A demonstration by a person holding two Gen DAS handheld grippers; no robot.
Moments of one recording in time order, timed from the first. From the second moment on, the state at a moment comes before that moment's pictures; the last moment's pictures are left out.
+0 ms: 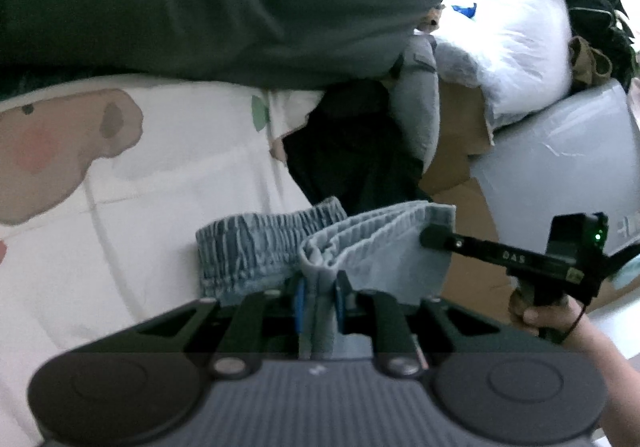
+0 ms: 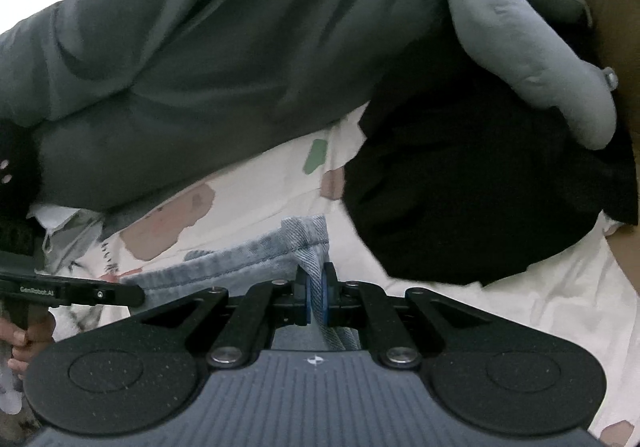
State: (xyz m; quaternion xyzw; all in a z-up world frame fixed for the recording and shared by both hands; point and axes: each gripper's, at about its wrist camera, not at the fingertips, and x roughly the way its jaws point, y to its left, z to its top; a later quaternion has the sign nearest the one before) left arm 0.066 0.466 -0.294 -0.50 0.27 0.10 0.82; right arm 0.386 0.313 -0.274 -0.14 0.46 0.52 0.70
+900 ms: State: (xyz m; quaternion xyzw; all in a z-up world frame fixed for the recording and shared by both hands) left arm 0.064 0.490 -0.295 -0.48 0.30 0.17 0.81; right arm 0.394 0.339 -0.300 -0.17 0.45 0.47 0.74
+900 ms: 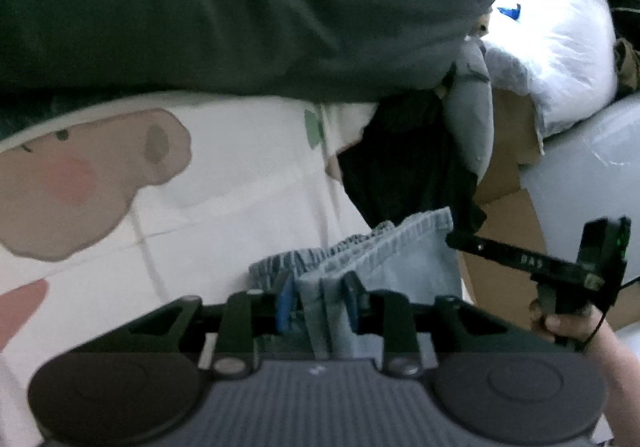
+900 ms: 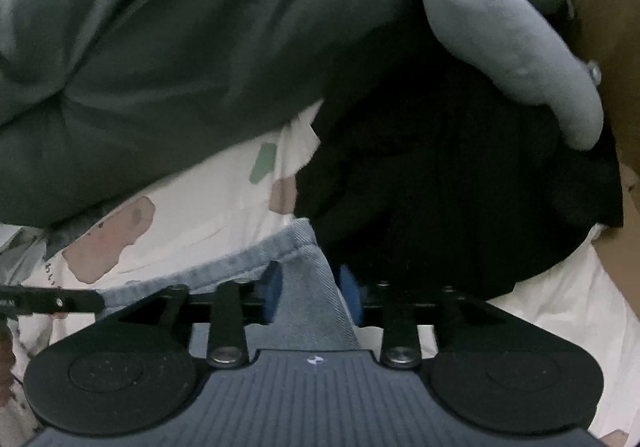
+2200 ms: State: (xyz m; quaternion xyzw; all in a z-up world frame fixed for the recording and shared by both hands) left arm 0.062 0.482 -0.280 -0.43 0.30 0.19 0.83; right arm 0.371 0.282 -0.280 -0.18 0.42 0.48 0.75
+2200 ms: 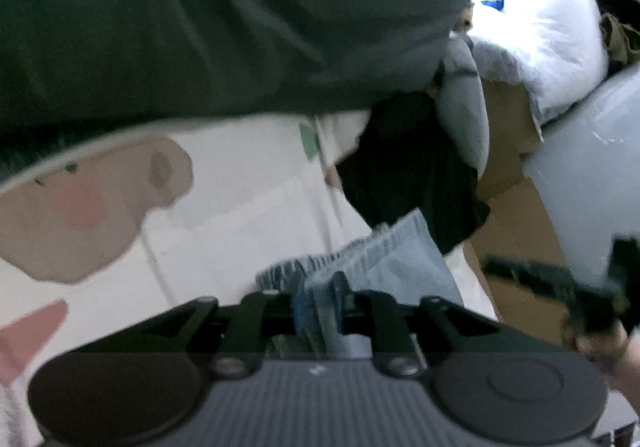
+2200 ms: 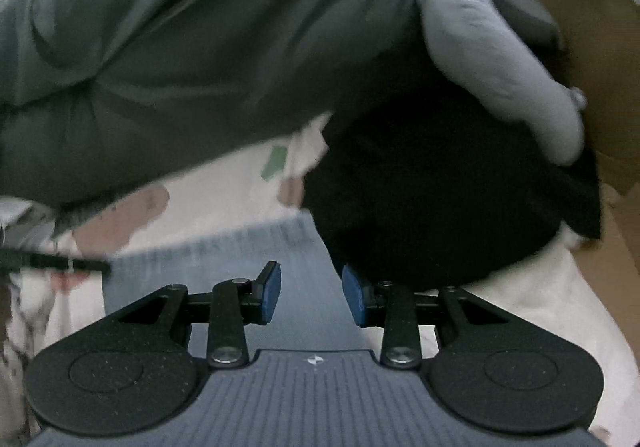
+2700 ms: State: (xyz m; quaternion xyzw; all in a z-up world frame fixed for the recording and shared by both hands) left arm 0.115 0.447 -0.233 -0.32 0.34 0.13 0.88; right arm 0.350 0.138 -0.277 -0.16 0.45 0.40 0.78
